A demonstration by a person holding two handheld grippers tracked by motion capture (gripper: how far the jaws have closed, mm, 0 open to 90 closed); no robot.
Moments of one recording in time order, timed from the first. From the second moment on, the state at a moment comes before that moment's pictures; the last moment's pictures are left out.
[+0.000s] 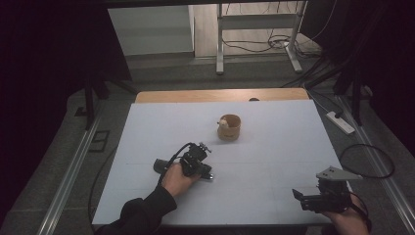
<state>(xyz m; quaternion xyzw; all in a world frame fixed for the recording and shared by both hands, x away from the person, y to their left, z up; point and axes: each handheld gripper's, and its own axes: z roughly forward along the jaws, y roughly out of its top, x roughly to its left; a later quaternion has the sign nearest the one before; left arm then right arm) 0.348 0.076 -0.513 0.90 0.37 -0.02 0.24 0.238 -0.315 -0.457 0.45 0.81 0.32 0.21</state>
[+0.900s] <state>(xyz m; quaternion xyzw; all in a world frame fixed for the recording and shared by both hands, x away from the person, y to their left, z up) 0.310 0.098 -0.511 0.90 0.37 -0.04 0.21 0.238 -0.314 -0.457 0.45 0.81 0.32 0.21</state>
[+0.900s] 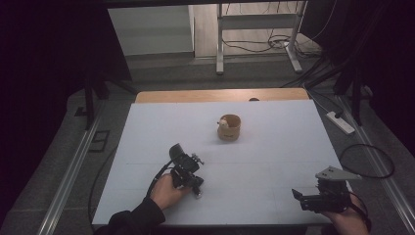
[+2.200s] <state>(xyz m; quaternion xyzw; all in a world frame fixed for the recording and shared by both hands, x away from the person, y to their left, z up) 0.293 0.143 -0.497 0.89 0.41 -0.01 0.22 0.238 -0.314 -0.457 0.45 0.81 0.32 0.21</state>
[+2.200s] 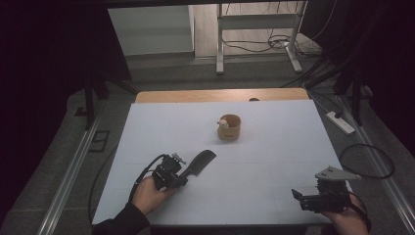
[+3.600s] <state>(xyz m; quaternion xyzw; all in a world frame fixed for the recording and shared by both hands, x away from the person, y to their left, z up) 0.290 0.177 -0.472 0.87 0.42 0.07 0.24 0.237 -0.314 -0.456 0.44 0.81 0.33 0.21</state>
